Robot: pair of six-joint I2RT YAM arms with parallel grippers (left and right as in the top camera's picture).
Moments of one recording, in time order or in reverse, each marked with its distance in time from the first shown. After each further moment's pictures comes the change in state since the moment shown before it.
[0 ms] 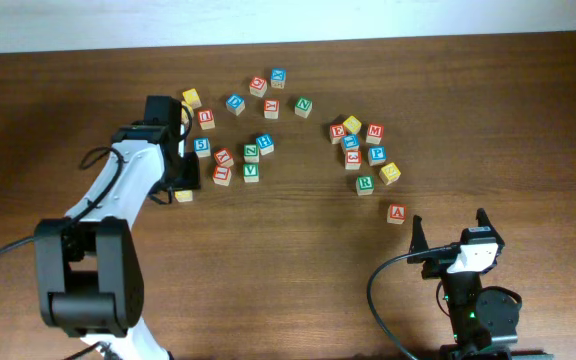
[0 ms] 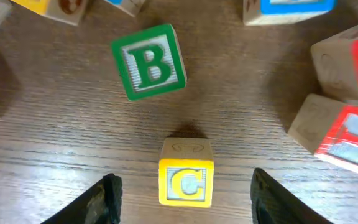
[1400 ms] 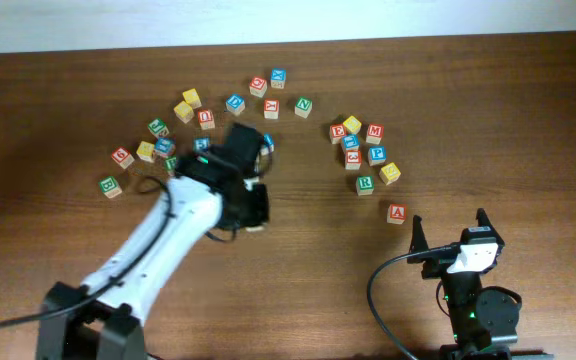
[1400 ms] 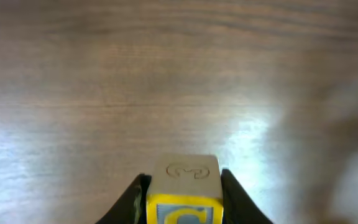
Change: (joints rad) left arm -0.401 -0.262 -0.075 -0.211 0.177 -0.380; right arm 0.000 0.000 0.000 0.000 0.000 0.000
